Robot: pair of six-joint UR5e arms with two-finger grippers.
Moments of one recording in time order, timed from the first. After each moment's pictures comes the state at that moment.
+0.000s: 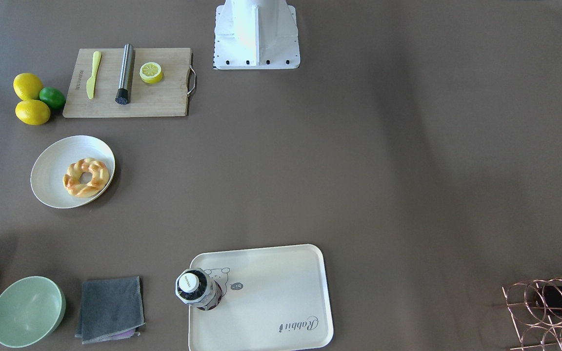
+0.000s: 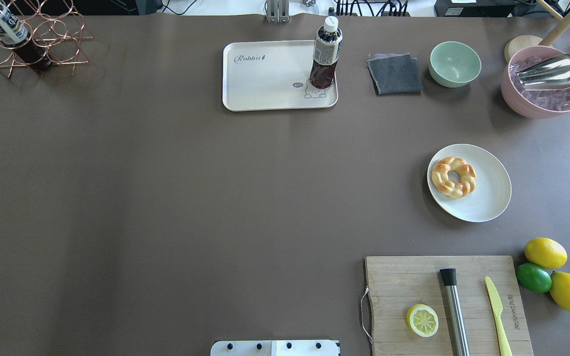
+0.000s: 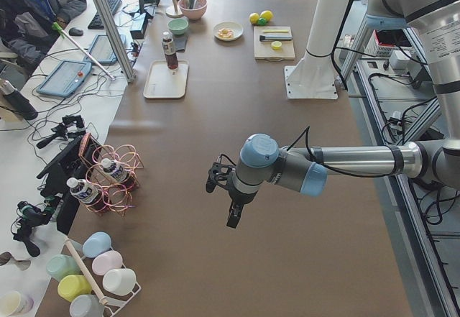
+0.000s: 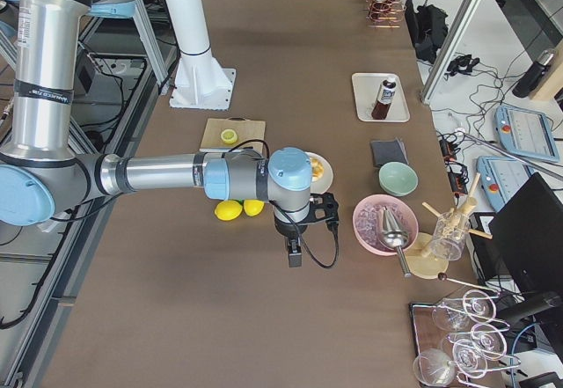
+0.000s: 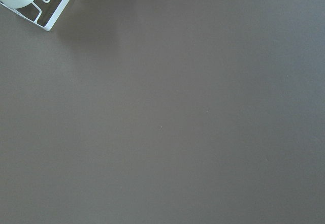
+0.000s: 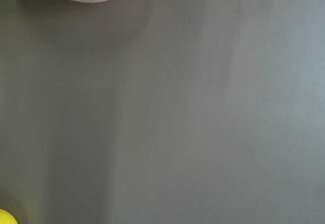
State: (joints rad) left arm -1.54 -1.19 -1.90 -1.93 -2.26 -0.03; right arm 1.59 -1.75 1.85 -1.63 2.27 -0.14
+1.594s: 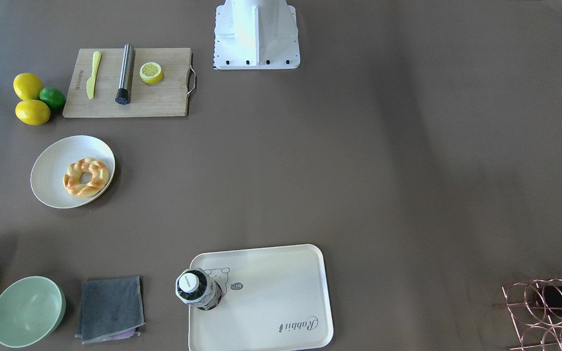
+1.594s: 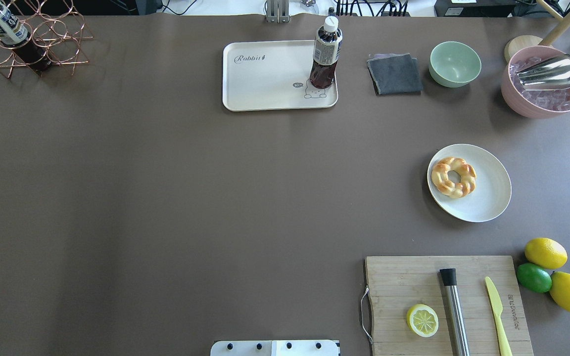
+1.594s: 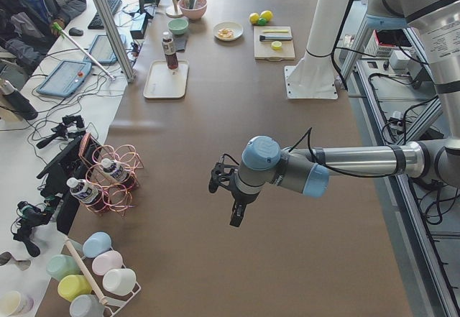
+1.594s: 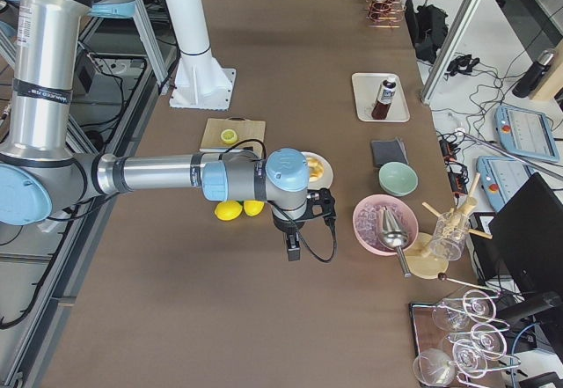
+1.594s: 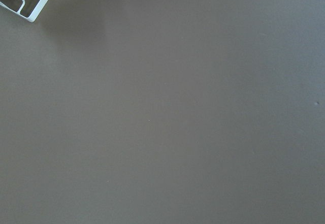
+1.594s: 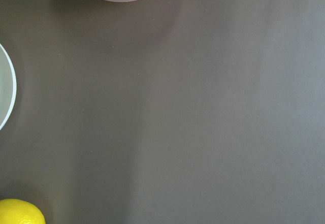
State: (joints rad) left arm -1.53 -1.18 -1.90 -1.93 -2.30 -0.03; right arm 1.57 -1.77 1.86 -1.59 2.33 -0.15
